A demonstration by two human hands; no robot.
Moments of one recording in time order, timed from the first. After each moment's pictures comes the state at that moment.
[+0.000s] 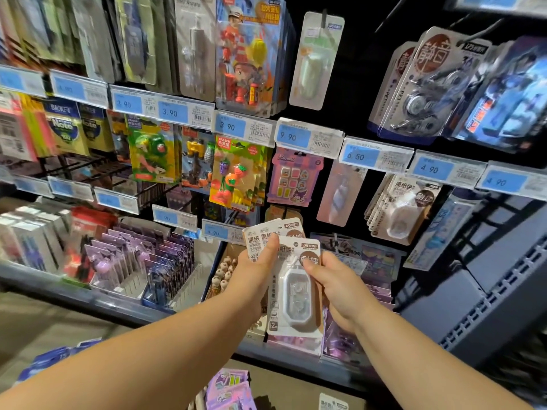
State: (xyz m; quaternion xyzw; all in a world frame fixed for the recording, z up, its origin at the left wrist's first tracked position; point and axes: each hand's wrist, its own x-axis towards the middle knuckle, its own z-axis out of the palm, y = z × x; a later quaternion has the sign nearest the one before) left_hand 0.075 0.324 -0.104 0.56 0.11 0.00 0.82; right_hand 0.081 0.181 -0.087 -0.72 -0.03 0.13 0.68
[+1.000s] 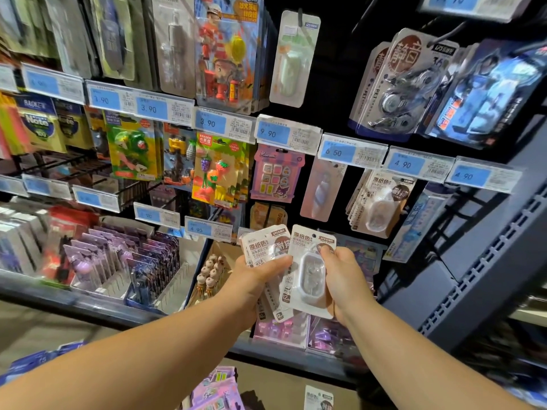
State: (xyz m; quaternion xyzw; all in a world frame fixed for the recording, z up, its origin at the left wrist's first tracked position) left_hand 0.056 0.308 -0.104 0.54 0.05 -0.09 0.84; right_hand 0.078 0.159 -0.082 -0.75 0.10 -0.02 0.65
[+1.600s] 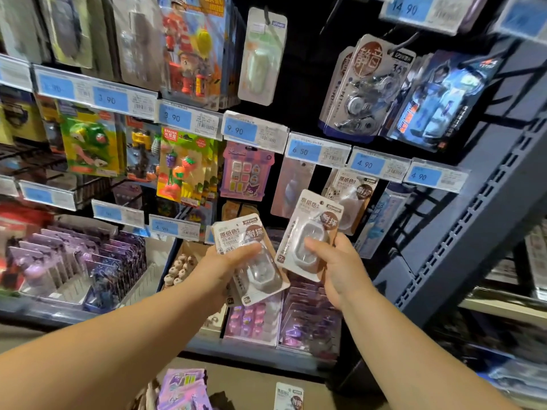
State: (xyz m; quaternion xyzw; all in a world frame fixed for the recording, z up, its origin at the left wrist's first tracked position) left_hand 0.071 0.305 -0.097 0.57 0.04 -0.08 0.82; right_hand 0.085 0.112 -0.066 -0.67 0.04 -0.03 0.74
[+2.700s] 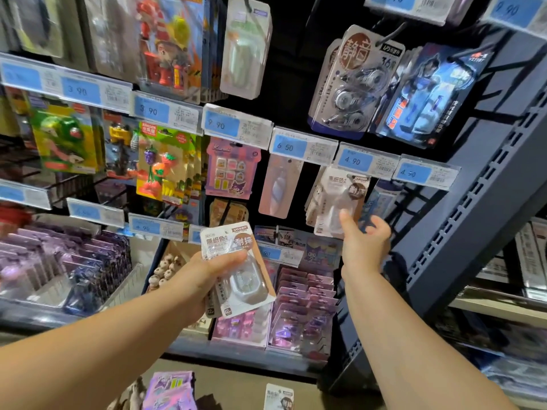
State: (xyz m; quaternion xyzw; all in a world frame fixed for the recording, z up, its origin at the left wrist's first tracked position) left_hand 0.068 0.300 -0.097 0.57 0.03 -0.12 0.81; right_hand 0.131 0.063 -0.059 -0.70 0.22 -0.30 0.61
